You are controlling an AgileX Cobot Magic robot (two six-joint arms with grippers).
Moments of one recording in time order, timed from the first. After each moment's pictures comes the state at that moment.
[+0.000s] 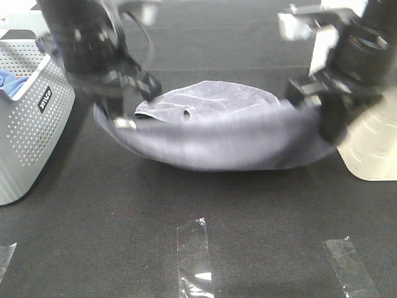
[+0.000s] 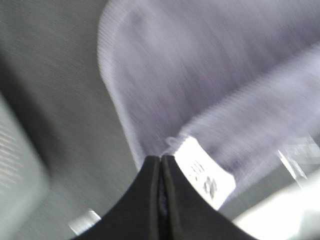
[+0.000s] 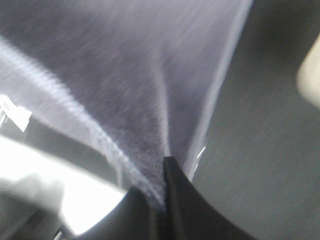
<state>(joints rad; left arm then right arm) -0.63 1.80 -1.54 0.05 1.21 -0.12 0.44 1.59 -1.25 0.02 1.21 0.00</state>
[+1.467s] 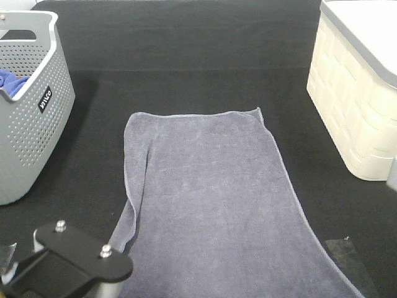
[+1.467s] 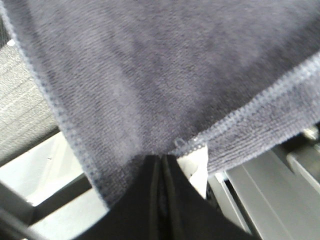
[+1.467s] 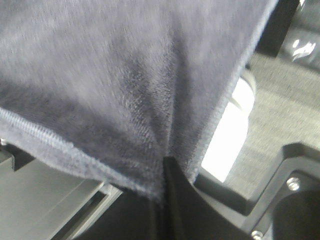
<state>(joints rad) -1.24 1.38 -0.79 -0.24 1.04 -0.67 0.44 0.92 -0.53 0.37 1.22 0.04</state>
